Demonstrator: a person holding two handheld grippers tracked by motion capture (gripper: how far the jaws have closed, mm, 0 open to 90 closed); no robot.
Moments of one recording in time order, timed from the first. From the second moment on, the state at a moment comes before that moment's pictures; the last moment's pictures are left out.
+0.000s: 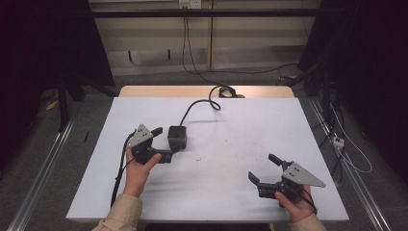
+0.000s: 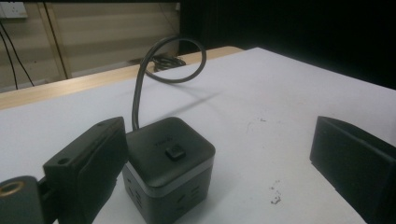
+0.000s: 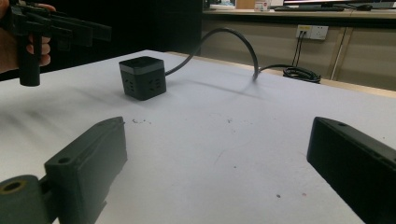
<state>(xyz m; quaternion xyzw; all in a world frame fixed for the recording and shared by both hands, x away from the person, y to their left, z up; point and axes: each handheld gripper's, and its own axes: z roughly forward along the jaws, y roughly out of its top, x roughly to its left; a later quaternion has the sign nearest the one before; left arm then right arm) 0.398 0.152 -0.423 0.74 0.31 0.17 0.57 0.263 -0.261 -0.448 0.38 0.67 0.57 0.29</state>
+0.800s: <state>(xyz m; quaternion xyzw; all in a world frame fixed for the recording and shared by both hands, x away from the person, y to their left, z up) 0.408 0.142 -0.420 0.75 0.31 0.17 0.56 0.263 -0.261 -0.448 0.38 0.67 0.57 0.29</state>
